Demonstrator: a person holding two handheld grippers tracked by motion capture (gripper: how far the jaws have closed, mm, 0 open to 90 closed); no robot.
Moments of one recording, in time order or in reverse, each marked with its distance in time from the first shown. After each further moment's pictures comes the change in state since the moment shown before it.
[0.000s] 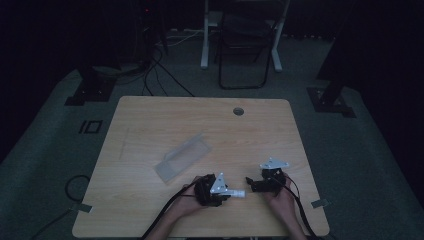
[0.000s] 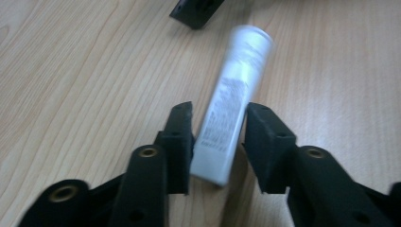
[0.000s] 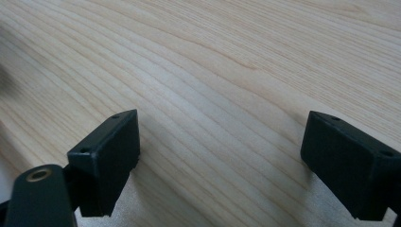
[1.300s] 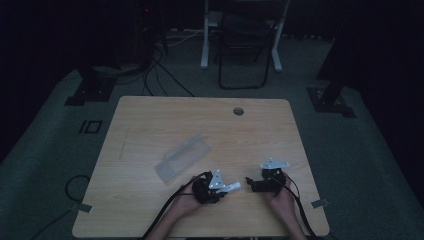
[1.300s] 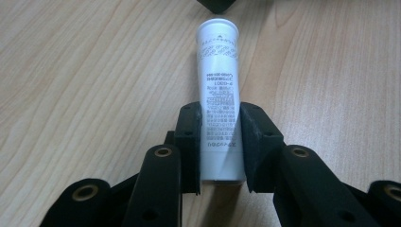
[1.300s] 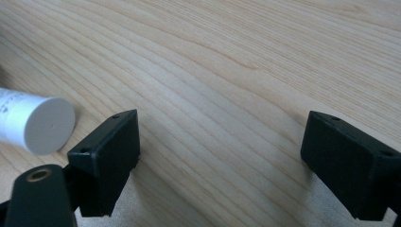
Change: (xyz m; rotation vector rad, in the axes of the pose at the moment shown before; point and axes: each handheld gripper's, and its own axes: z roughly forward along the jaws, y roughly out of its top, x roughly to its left) left arm 0.007 -0.003 -0.004 0.028 0.019 -0.102; right arm 0.000 0.000 0.000 0.000 0.000 -0.001
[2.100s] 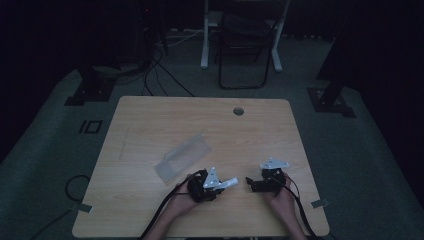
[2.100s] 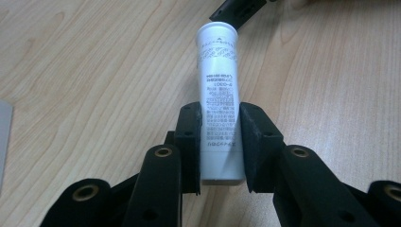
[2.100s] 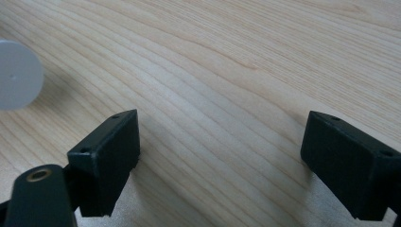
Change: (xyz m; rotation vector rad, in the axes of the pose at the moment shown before) left arm 0.002 0.001 -0.020 -0.046 0.037 -0.004; right arm 0.000 0.000 0.000 0.000 0.000 0.000
